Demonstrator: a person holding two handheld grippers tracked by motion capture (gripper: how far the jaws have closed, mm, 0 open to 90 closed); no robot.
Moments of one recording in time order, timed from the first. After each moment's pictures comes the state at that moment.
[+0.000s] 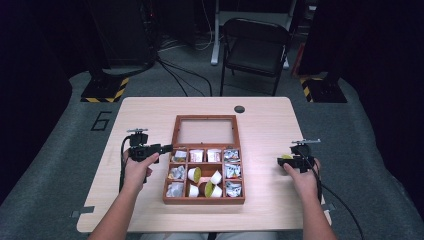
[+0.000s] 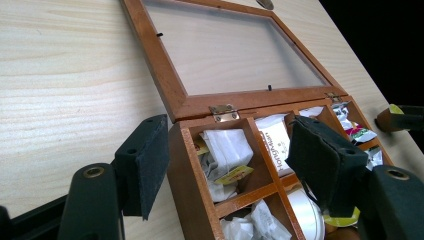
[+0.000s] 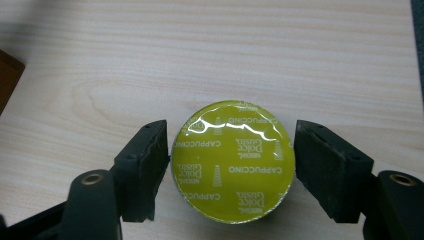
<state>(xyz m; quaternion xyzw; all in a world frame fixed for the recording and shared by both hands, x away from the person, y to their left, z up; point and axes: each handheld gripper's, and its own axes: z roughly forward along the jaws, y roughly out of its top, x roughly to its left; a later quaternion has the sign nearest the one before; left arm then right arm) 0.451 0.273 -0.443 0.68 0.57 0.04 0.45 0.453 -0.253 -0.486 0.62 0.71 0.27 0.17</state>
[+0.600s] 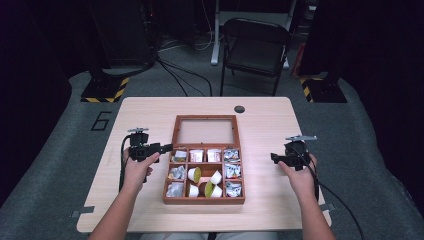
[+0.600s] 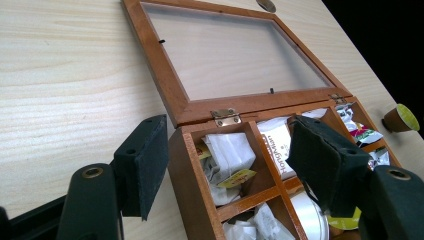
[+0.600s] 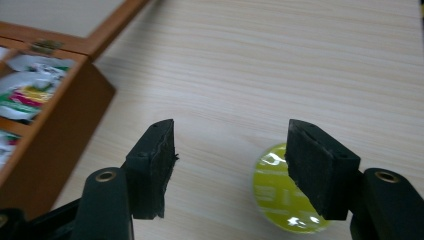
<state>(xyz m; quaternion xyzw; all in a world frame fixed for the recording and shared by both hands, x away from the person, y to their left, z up) 0.450 0.271 -0.440 0.69 0.57 0.06 0.45 0.439 -0.224 -0.450 0.57 0.74 0.32 0.19</state>
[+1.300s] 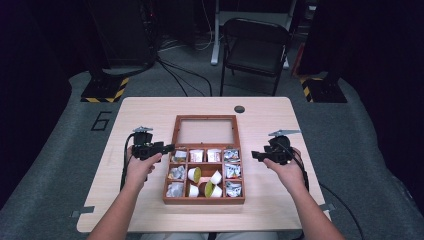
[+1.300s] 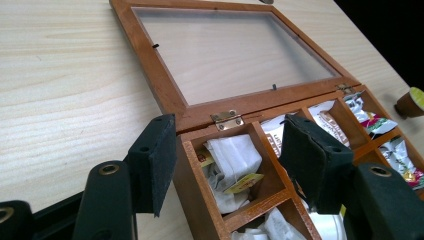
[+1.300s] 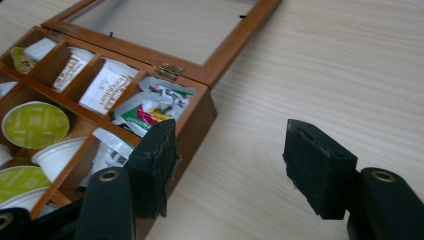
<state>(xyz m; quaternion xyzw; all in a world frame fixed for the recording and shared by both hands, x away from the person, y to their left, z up) 0.457 0.264 -0.445 0.72 0.54 0.08 0.44 0.446 -0.177 -0.431 0.49 0.78 0.37 0.12</state>
